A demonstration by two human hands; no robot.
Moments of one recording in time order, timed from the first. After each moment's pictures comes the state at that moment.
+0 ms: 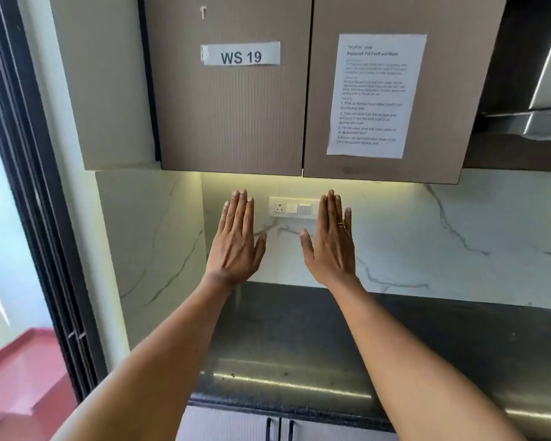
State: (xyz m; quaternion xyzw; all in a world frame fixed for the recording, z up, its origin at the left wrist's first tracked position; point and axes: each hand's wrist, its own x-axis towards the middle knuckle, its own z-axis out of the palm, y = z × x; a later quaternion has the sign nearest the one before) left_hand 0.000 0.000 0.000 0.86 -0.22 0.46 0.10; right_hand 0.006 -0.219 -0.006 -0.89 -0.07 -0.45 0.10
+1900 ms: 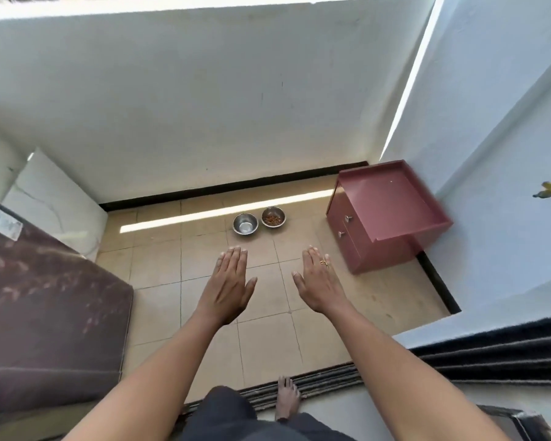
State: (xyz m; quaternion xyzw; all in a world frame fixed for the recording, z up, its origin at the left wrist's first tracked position) left_hand -0.313 0.705 -0.369 0.90 0.42 0.00 0.07; right_hand -0.083 0.629 -0.381 -0.77 -0.61 0.16 0.08
